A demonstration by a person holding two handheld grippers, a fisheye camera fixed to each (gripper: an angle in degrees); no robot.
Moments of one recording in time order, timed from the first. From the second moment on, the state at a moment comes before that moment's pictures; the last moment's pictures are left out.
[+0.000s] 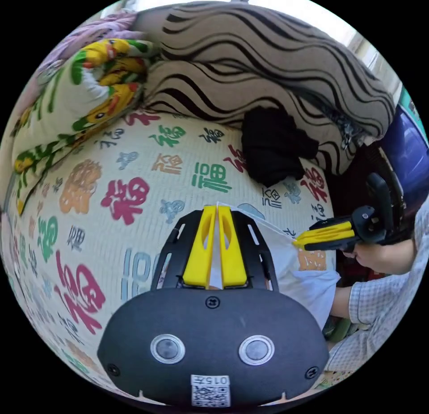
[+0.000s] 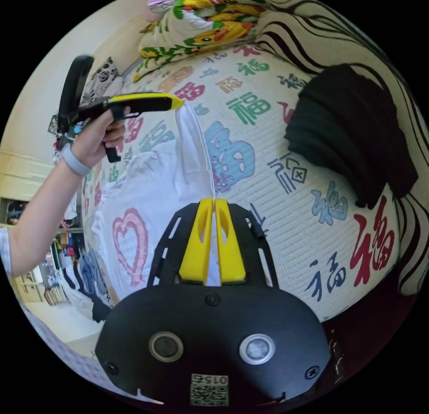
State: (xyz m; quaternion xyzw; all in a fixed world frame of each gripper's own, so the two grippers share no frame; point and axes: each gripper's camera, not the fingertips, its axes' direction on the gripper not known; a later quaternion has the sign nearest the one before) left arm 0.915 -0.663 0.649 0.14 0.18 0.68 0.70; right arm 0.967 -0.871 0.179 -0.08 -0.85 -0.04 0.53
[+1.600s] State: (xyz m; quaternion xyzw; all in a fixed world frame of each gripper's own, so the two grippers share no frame) left arm 0.667 -0.797 0.585 0.16 0.19 0.40 0.88; right arm 0.671 -0.829 0.144 -0.06 -0.82 -0.22 0.52
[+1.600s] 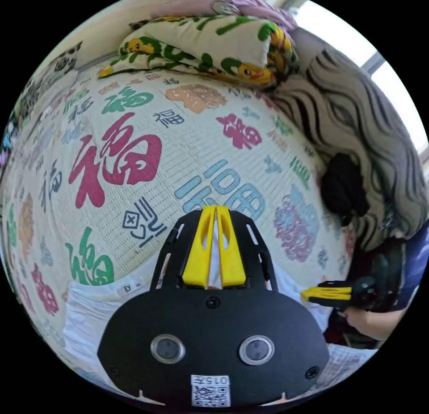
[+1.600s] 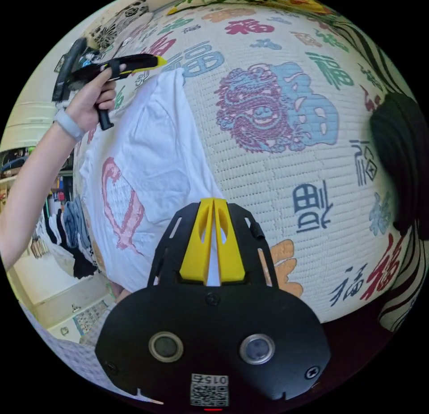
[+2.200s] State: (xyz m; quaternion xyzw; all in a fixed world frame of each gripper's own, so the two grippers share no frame) left arm 0.572 -0.791 0.529 0.04 0.26 0.44 0.86; right arm 0.505 -0.792 0.191 -0.09 -0.84 -0.20 0.50
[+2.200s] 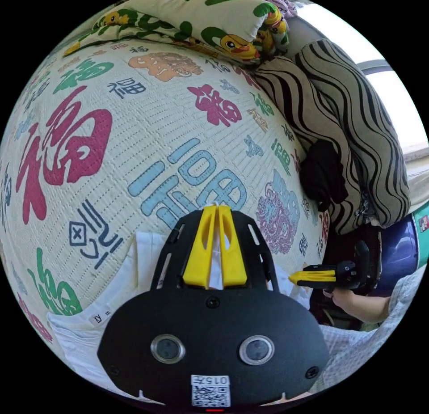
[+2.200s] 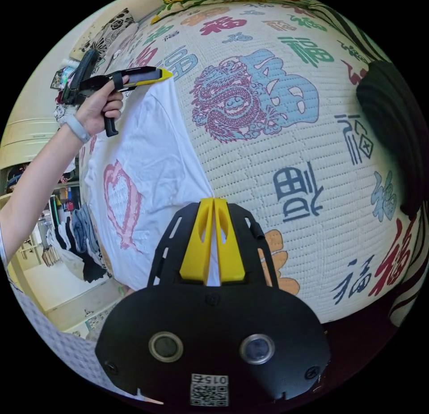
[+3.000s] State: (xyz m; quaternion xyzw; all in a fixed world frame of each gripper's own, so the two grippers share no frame) left arm -0.092 -0.570 0.430 0.16 0.23 -0.10 0.96; right arm 0.379 -0.703 -0.121 0.14 -0.81 -0.41 0.40
